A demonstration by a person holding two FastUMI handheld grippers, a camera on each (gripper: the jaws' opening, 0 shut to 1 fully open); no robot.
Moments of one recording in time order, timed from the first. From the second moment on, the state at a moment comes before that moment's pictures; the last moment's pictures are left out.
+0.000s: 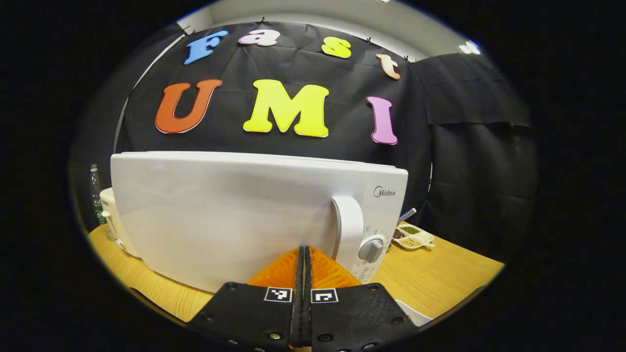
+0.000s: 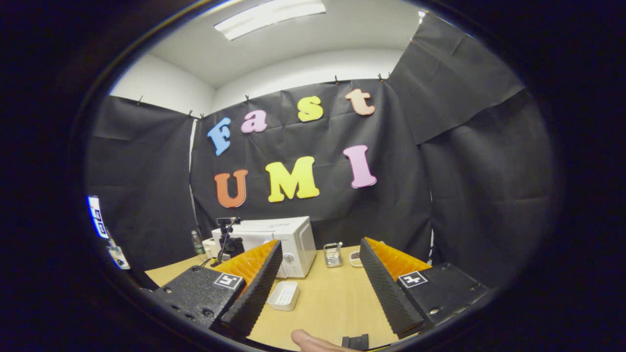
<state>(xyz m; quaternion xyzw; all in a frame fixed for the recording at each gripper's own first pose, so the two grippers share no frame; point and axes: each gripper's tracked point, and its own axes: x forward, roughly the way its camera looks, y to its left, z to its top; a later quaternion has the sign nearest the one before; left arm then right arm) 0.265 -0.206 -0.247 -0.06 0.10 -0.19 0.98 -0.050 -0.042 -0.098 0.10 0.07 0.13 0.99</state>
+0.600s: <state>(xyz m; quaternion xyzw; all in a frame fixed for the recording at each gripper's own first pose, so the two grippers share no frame) 0.247 -0.199 -0.240 -0.12 0.13 -0.18 0.97 -0.055 -0.040 -0.101 0.08 0.08 0.11 0.99</state>
